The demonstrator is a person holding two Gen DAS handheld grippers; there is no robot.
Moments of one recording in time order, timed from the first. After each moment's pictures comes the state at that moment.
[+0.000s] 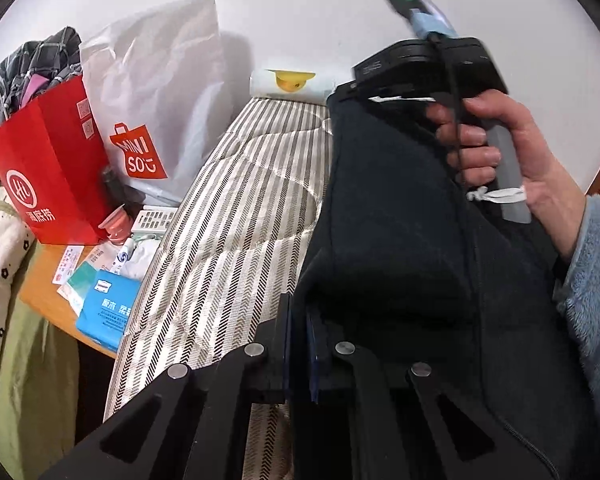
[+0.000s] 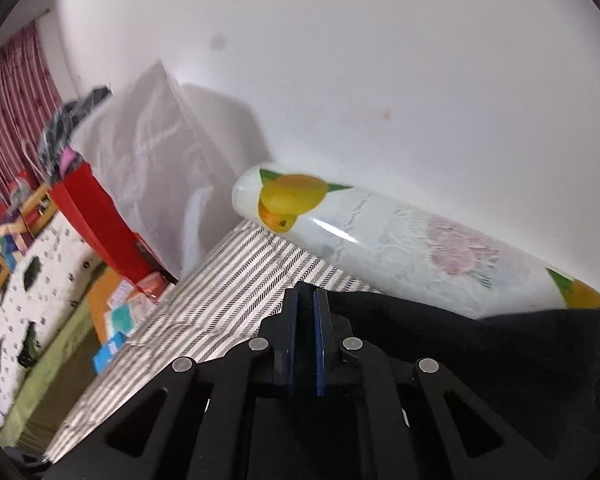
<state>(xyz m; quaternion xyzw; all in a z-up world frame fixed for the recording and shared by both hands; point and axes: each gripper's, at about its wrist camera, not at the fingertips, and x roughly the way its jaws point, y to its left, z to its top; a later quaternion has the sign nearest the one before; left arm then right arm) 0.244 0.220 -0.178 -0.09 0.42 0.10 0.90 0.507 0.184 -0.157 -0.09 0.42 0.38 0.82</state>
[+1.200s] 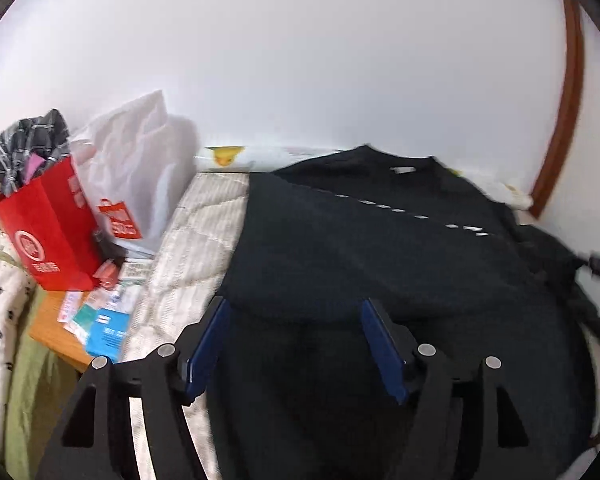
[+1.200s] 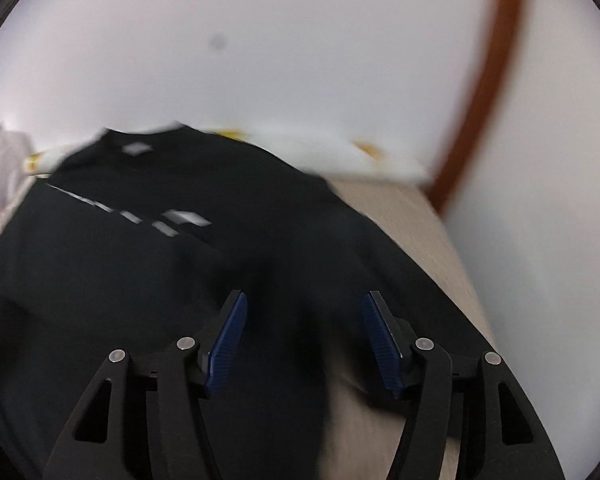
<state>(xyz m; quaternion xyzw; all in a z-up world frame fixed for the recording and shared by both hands) 0.185 0.144 -0.084 -0.06 0.35 0.04 0.93 0.291 -0.343 -0.080 -0.07 0.41 -0.03 0.91</state>
